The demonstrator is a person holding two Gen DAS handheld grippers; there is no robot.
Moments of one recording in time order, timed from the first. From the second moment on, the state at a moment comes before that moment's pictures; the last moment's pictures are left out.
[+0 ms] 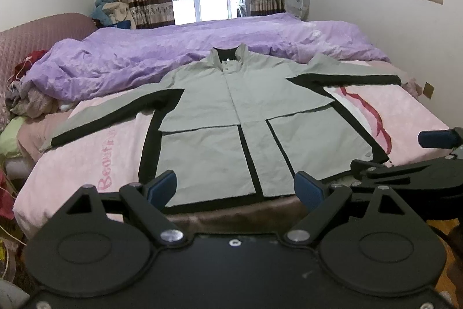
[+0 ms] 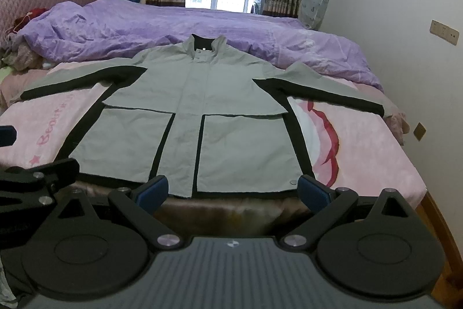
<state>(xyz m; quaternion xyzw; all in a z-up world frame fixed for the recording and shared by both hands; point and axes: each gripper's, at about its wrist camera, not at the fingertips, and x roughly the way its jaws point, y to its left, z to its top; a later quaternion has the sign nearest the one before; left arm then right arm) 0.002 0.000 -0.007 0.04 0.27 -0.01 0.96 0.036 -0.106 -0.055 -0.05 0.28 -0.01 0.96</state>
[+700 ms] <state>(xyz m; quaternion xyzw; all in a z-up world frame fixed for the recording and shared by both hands) 0.204 0.217 -0.075 -0.08 0.28 0.19 0.94 0.182 -0.132 -0.096 0.06 0.19 0.04 0.98</state>
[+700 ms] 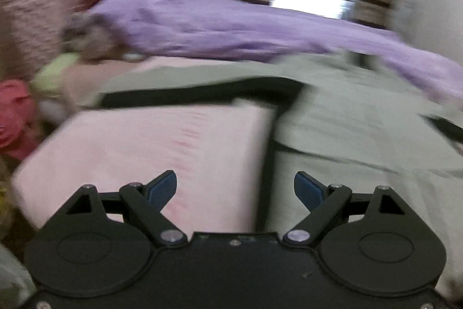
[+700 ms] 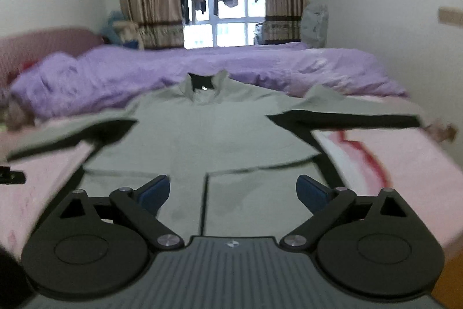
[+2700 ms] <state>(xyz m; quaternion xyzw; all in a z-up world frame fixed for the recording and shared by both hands) 0.505 0.206 -0.040 -0.05 0.23 0.18 0.96 0.427 -0.261 -0.143 -0.01 0.34 -0.10 0.94</state>
